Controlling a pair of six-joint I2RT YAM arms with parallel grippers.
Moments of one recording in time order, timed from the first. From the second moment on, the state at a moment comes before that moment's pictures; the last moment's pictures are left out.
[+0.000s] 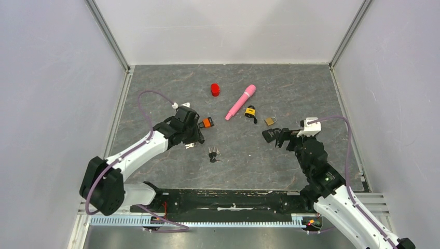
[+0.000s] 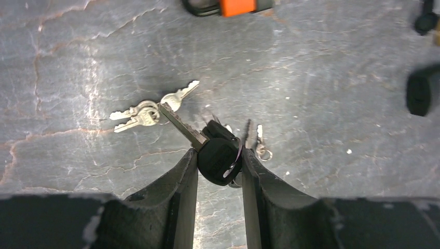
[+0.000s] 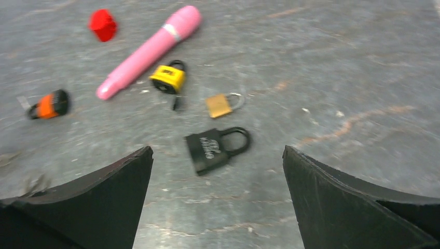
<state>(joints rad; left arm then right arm) -0.56 1.31 0.82 -0.48 -0.10 -0.75 0.54 0.43 0.35 -0.17 0.48 0.21</state>
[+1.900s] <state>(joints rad) -0.62 0.94 0.78 -0.17 0.63 0.00 0.71 1.29 0.67 0.67 -0.39 0.92</state>
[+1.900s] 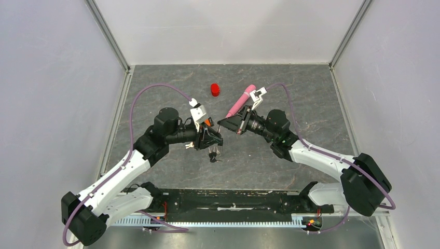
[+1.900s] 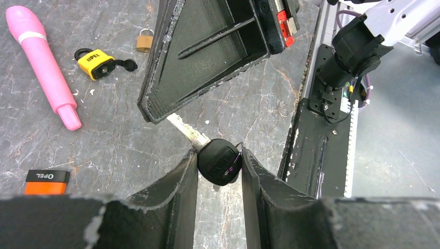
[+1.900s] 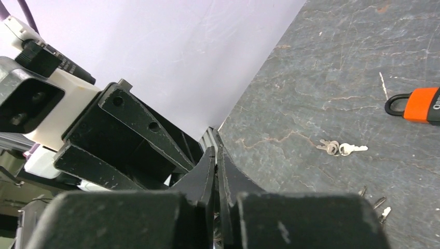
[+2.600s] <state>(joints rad) -0.62 0.91 0.72 0.08 0.45 -0.39 0.66 1.05 0.42 0.91 -0.25 0.90</state>
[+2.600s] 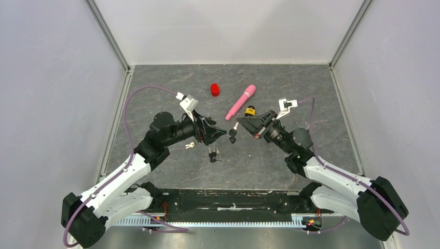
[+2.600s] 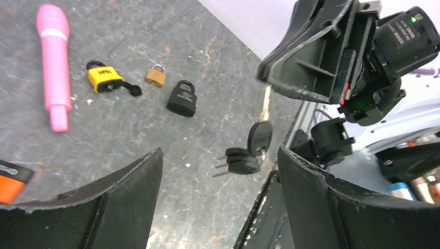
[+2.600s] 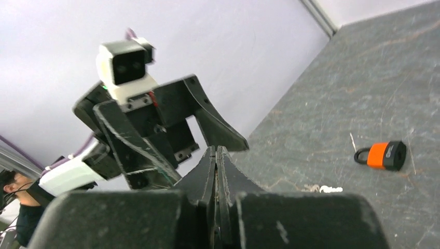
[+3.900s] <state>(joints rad) -0.71 1.18 0.58 0.94 0.59 -1.06 0.66 1.01 0.33 1.21 -0.18 0.94</state>
